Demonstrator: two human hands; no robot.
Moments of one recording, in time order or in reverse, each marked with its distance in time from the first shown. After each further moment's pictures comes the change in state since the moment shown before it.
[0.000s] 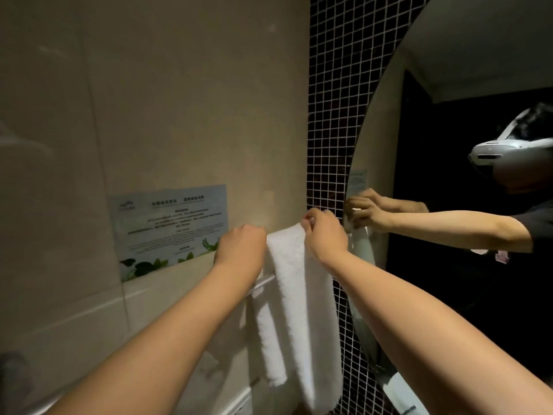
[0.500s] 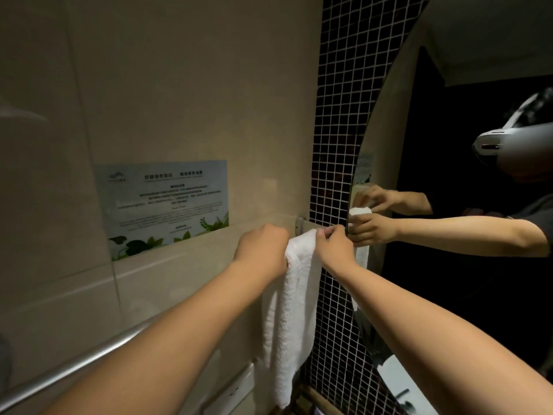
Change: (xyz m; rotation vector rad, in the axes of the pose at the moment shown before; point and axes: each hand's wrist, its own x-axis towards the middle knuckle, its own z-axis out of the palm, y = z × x) left_hand 0.001 0.026 0.033 -0.177 -0.095 0.141; right_hand -0.035 0.045 0.033 0.286 -0.071 0.328
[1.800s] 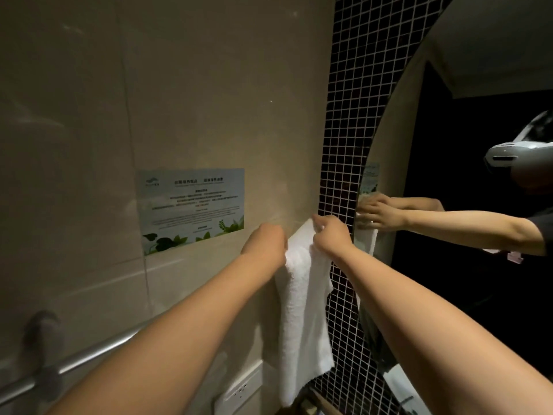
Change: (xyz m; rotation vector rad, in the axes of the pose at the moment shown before) left_hand 0.000 -0.018 -0.002 -0.280 -0.002 -0.138; right_hand -0.007 -0.059 -0.015 -0.266 -0.174 -0.185
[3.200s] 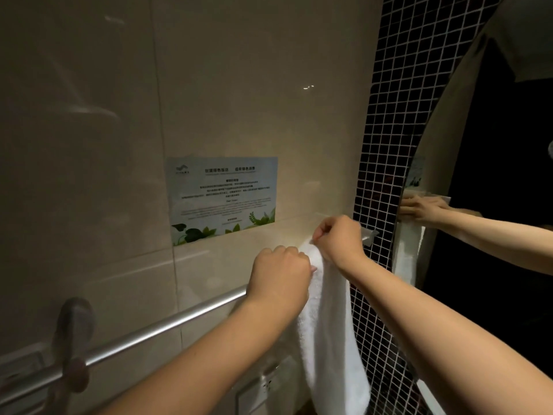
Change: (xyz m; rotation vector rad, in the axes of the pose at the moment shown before) left_hand -0.074 -0.005 -0.001 0.485 0.119 0.085; right_hand -0.004 -0.030 0.054 0.058 0.122 -0.099
